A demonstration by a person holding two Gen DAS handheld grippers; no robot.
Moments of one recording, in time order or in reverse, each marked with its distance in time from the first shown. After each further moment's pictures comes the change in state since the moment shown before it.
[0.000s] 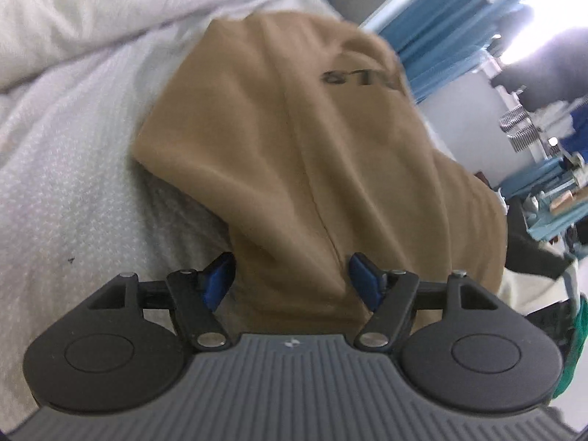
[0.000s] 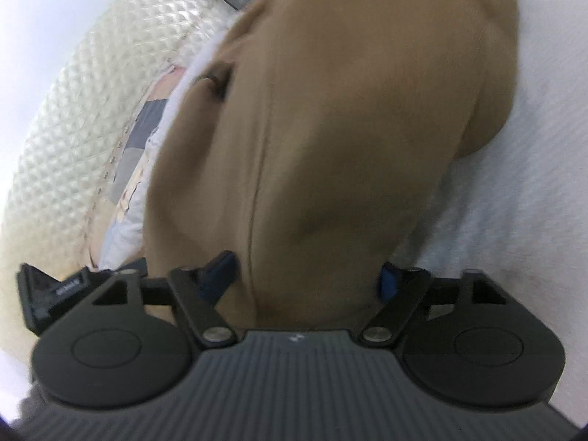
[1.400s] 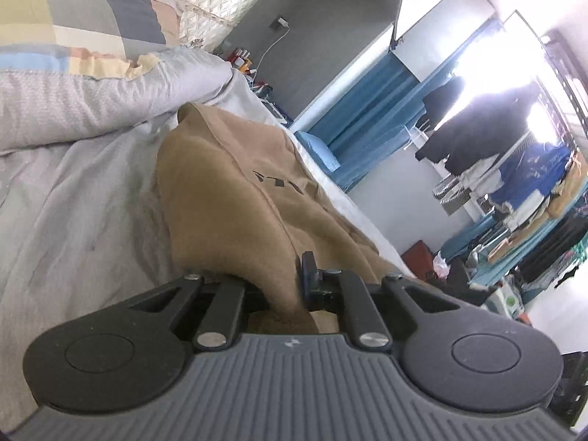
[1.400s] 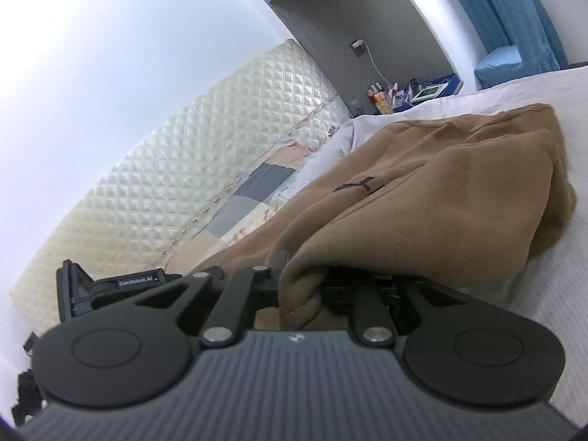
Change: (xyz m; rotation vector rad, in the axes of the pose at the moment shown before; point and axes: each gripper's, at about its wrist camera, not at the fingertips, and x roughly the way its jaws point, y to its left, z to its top) left arm -0.178 -0.047 -0.099 0.058 -0.336 -0.164; right arm -0.148 0.134 -0.109 -0.307 -0.377 0.148
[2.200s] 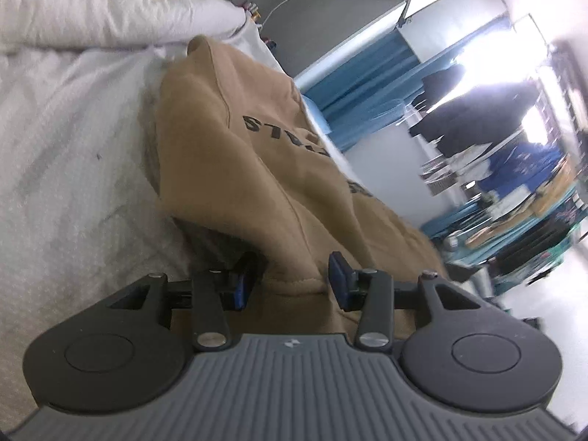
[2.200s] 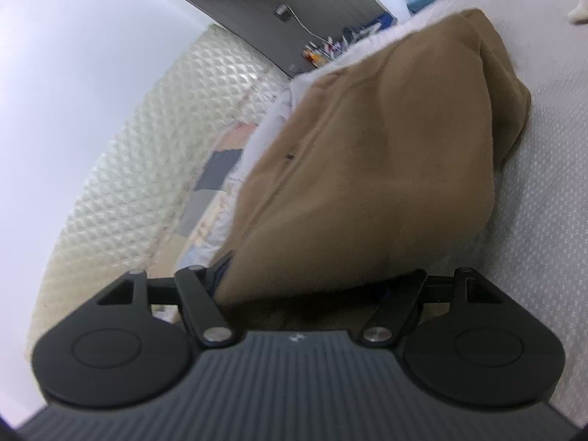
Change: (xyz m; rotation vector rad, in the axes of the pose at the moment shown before) left arm 0.025 0.058 -0.041 -0.144 0.121 -0.109; right arm 0.038 -0.062 -0.022 0.285 0.097 -0.067
